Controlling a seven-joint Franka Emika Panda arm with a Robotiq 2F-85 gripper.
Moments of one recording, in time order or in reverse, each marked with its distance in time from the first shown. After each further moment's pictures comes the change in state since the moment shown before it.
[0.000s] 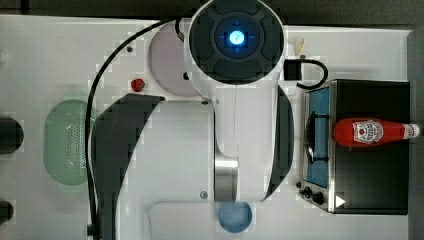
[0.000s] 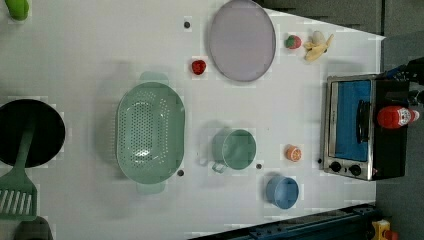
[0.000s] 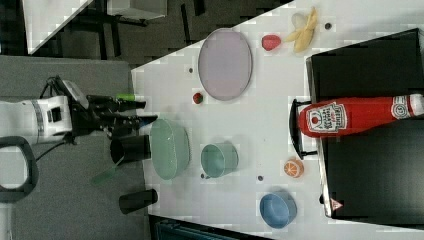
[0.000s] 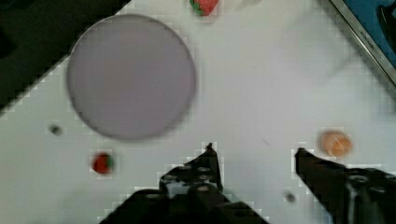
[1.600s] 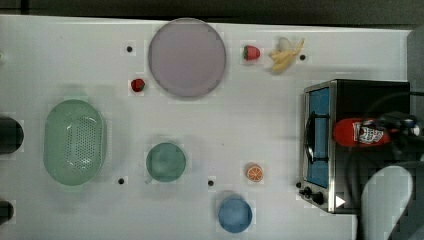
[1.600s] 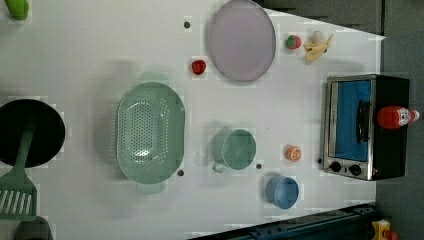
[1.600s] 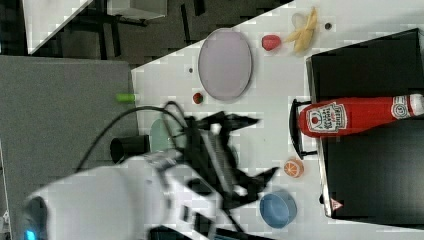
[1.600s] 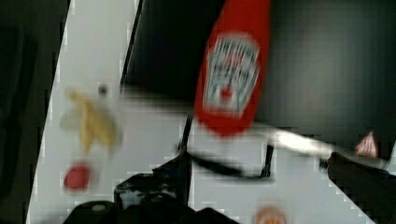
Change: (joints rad) arm -0.111 -0.050 -0.515 -0.158 0.016 0.224 0.000
